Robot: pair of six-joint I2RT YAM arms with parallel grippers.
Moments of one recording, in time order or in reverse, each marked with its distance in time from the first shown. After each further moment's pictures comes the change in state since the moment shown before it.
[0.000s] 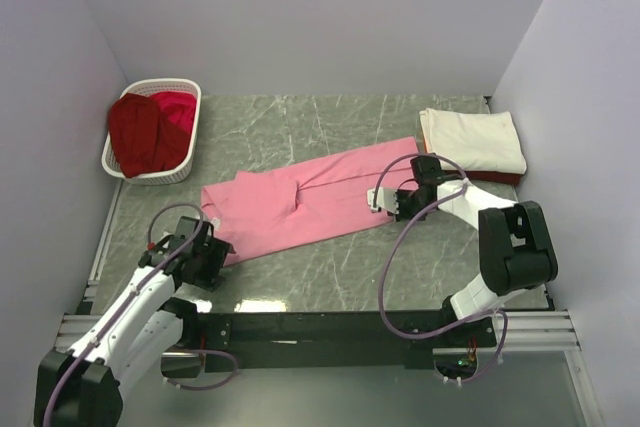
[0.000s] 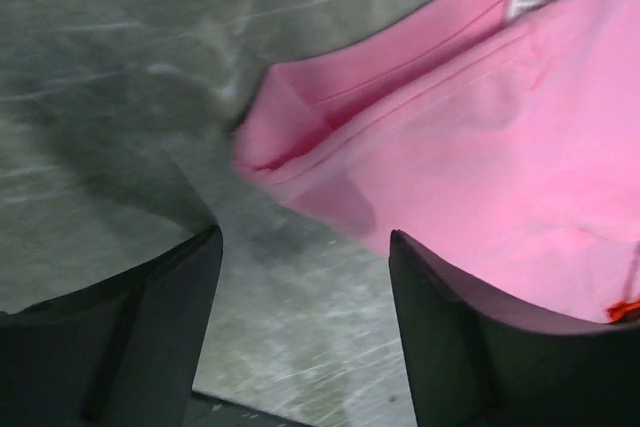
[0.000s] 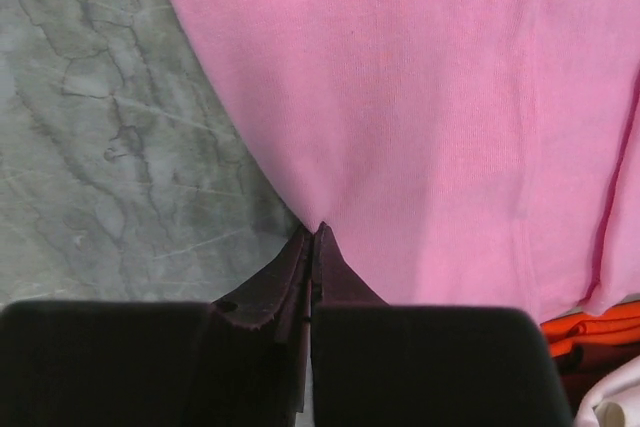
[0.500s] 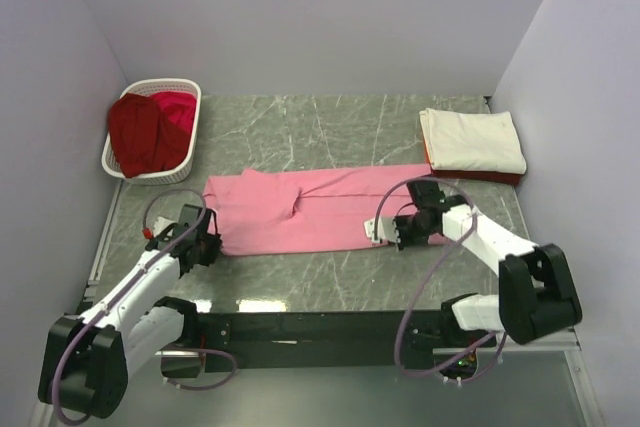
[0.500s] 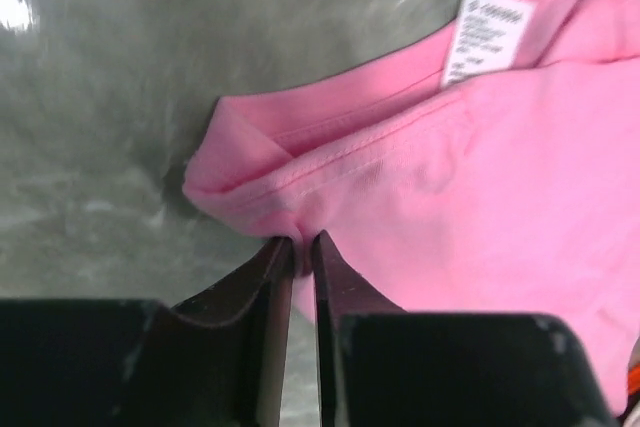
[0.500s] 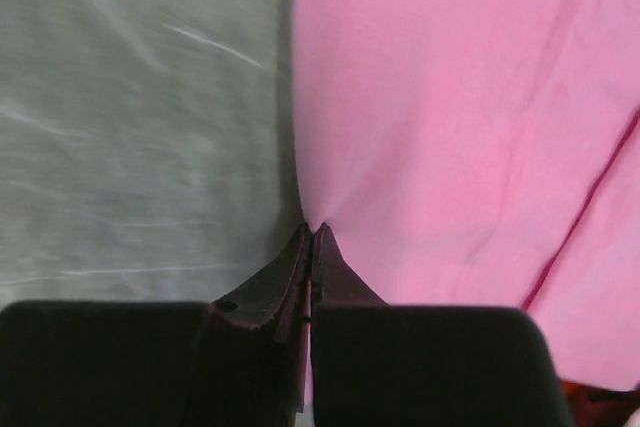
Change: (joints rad) left arm 0.016 0.172 0.028 0.207 -0.175 0.015; right arm 0.088 -0.239 -0.138 -0.171 -0.026 -0.050
